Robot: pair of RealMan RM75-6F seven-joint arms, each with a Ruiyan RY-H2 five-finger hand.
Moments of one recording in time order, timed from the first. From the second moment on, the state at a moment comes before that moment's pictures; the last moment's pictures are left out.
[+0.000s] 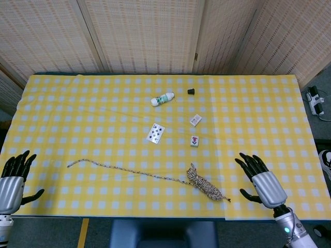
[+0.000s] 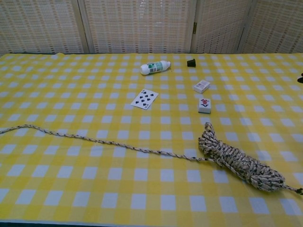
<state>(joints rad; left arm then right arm) -0.09 -1.15 -0.03 -1.57 1.51 1.51 0.06 0.19 -1.21 -0.03 -1.64 -1.68 1.32 0.01</state>
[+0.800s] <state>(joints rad) -0.09 -1.14 -0.02 -1.58 1.53 1.49 0.03 0.34 -1.49 -0.02 -1.56 -1.60 1.09 -0.12</state>
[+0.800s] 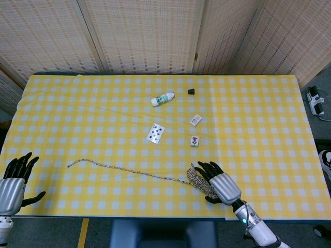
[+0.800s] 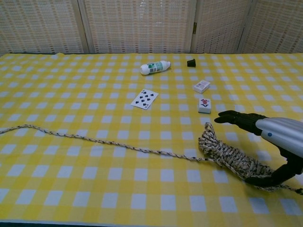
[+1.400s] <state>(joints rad) -0.09 -1.15 -0.02 -1.57 1.52 1.47 0.03 0.35 -1.46 0.04 -1.50 -1.46 1.08 -0.20</state>
